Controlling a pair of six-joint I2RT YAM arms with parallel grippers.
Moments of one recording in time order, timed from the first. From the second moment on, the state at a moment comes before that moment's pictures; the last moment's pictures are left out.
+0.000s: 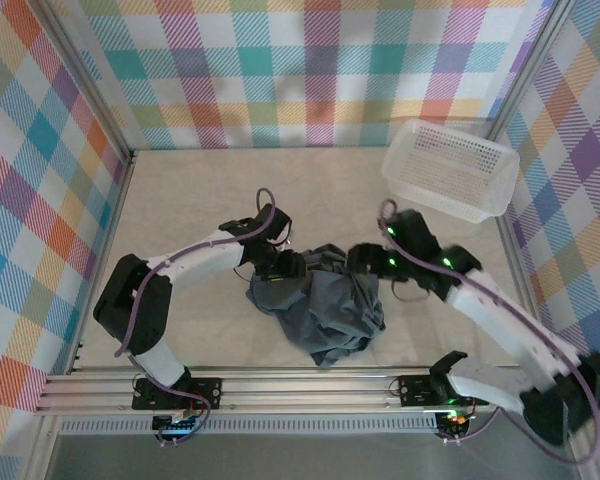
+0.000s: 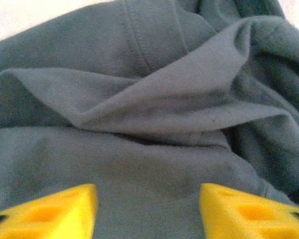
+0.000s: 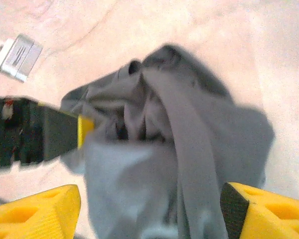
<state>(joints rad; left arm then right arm) -0.64 1.66 1.13 -0.64 0.28 -0.60 0.59 1.14 0.99 -0.74 -0.11 0.61</state>
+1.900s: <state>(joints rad) -0.65 1.47 1.04 -0.08 0.54 -0.60 0.49 1.27 1.13 -0.39 -0.57 0.73</state>
